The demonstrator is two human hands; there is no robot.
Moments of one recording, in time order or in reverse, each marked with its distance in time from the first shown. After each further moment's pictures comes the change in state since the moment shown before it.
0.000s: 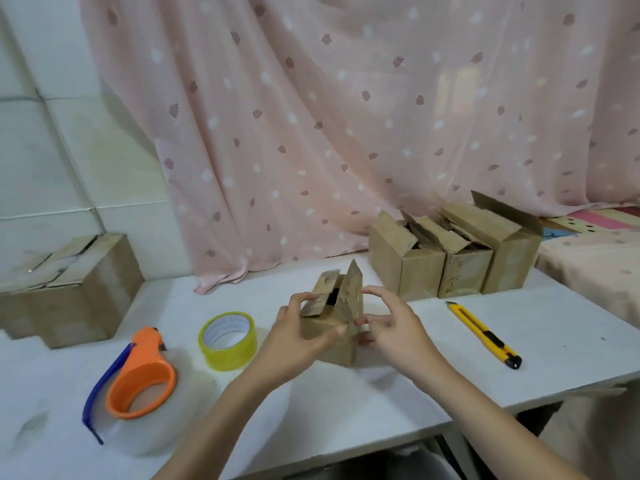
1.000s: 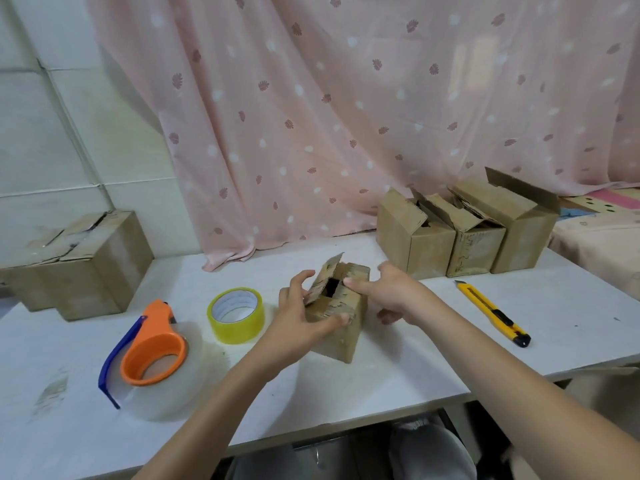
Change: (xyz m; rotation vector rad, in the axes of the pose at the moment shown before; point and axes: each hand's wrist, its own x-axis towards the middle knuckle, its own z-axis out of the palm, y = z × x) left_hand -0.023 0.009 -0.003 -0.142 -0.037 -0.049; right_hand 0.032 -0.042 0.003 -0.287 -0.121 0.373
